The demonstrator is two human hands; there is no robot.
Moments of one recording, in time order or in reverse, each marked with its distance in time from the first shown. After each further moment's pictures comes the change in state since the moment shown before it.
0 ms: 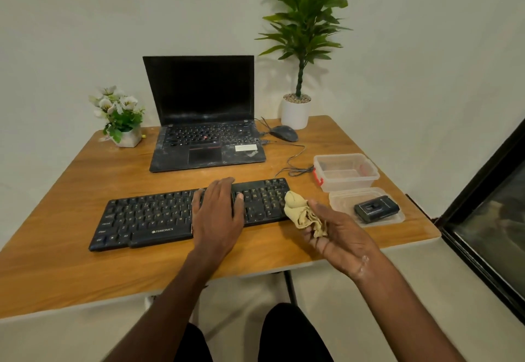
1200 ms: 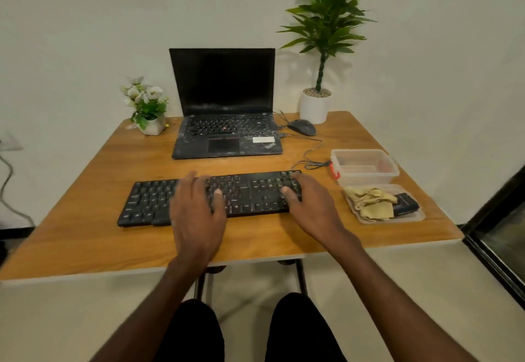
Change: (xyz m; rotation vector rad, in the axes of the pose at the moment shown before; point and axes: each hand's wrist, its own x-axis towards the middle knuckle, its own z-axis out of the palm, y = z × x) left_hand -0.033 -0.021 -0.049 0.017 0.163 -0.194; right_hand 0.040 0.023 0.041 -1.666 0.173 -0.731
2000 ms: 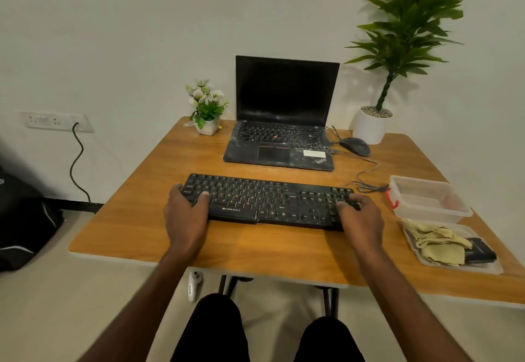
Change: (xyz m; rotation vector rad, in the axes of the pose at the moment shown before) left_hand 0.031 -0.104 -0.044 -0.381 0.105 -0.542; right_hand 0.035 -0.002 0.046 0.442 0.233 0.473
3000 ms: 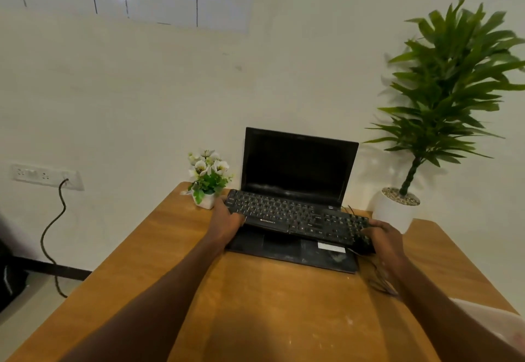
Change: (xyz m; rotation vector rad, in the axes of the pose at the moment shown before) left_hand 0.201 0.075 0.132 -0.229 -0.402 -0.050; right_hand 0.232 -0.067 0.074 0.167 -0.107 0.008
